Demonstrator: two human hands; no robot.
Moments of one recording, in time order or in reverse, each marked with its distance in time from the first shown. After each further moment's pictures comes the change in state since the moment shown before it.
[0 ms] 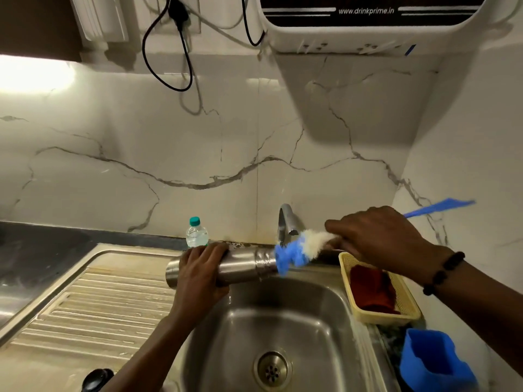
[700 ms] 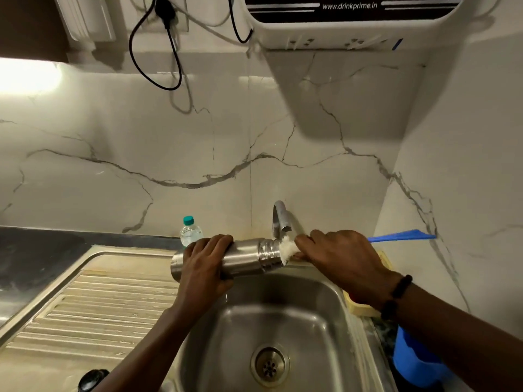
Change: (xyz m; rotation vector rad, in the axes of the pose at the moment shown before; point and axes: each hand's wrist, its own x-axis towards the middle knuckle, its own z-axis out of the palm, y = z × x) left_hand 0.012 0.019 -0.003 -0.016 0.010 0.121; right_hand -0.007 -0.051 0.037 0.172 0.012 0.145
